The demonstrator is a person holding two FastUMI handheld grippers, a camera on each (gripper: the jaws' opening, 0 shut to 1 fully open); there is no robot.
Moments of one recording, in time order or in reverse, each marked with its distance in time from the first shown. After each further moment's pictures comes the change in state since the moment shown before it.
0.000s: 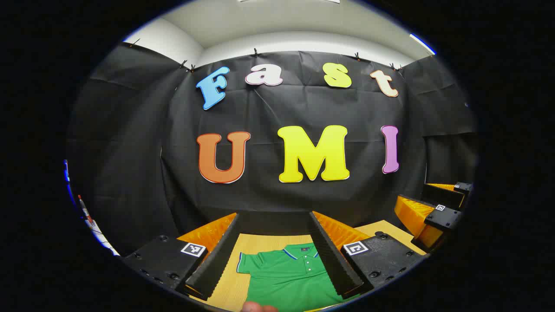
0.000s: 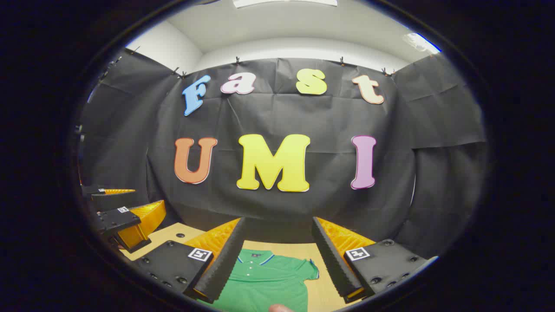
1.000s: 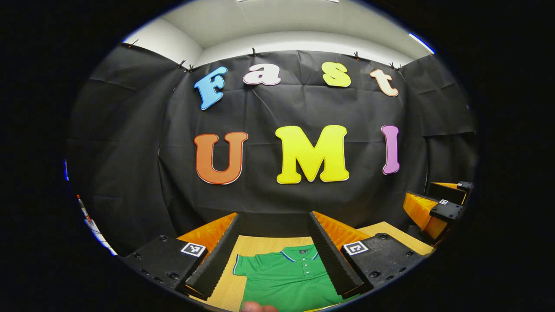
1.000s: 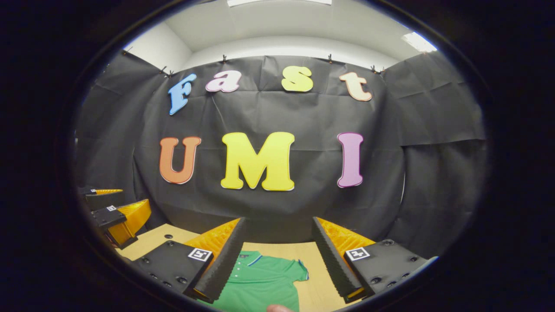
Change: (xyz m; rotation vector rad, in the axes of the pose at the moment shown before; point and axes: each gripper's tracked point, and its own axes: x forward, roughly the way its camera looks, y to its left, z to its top) left arm 0.016 -0.008 0.000 0.002 -0.007 0.002; right arm 0.015 -0.037 -0.001 0.016 0.004 -0.074
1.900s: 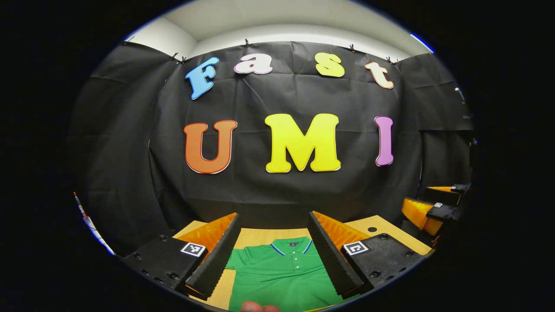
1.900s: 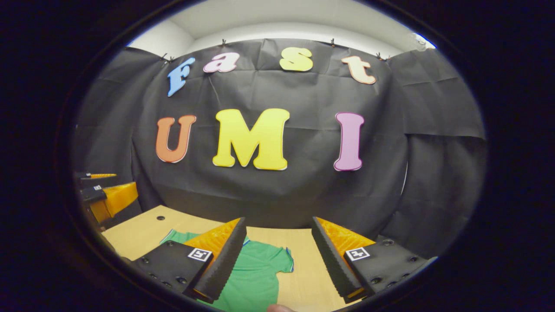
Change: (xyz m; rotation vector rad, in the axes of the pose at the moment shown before) left arm 0.008 -0.032 -0.023 -0.006 0.073 -0.047; right arm 0.025 -0.053 -0.059 -0.054 0.149 0.028
